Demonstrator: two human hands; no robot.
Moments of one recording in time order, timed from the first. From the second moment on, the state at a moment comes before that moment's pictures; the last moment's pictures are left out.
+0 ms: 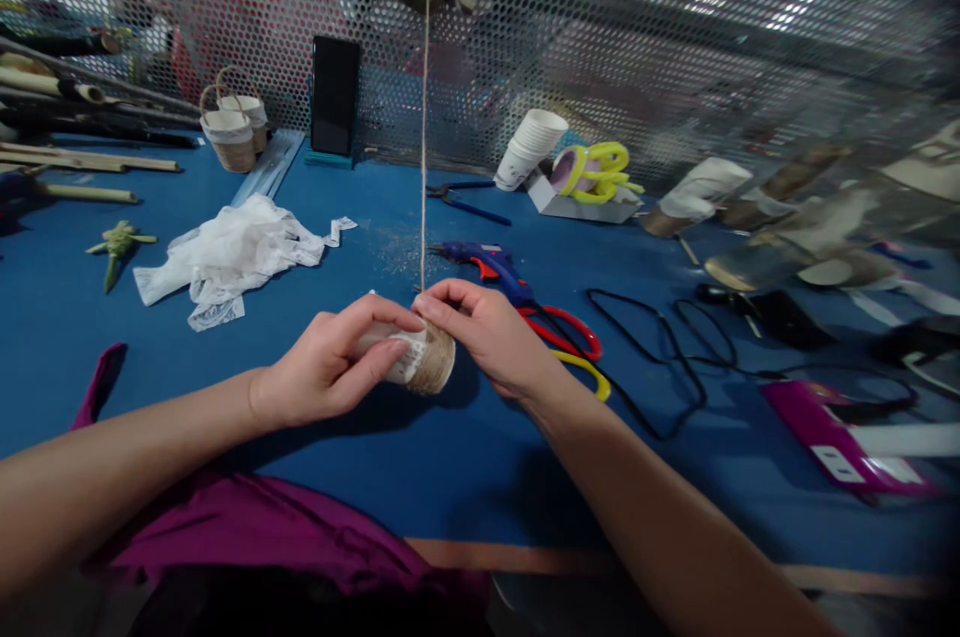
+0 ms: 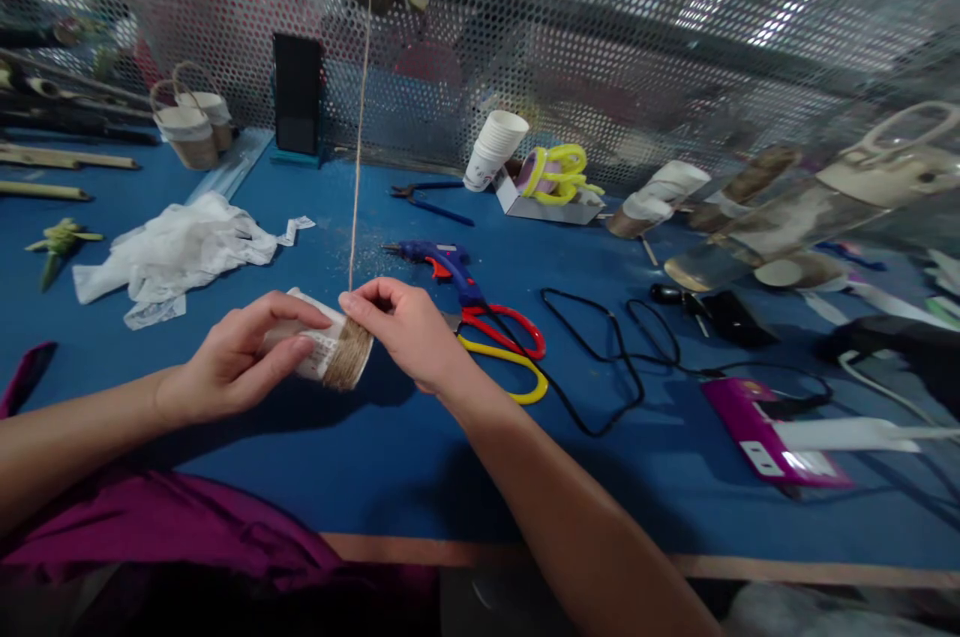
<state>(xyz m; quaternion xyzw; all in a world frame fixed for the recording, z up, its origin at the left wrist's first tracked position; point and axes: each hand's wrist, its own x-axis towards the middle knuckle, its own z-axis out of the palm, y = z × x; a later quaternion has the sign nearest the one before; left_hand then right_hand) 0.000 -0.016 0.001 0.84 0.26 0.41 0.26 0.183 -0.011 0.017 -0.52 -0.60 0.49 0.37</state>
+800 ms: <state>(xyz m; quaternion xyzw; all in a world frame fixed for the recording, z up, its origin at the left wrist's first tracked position) 0.008 0.002 0.000 0.60 0.34 0.39 0.61 0.188 -0.015 0.016 -0.52 -0.71 0.35 0.31</state>
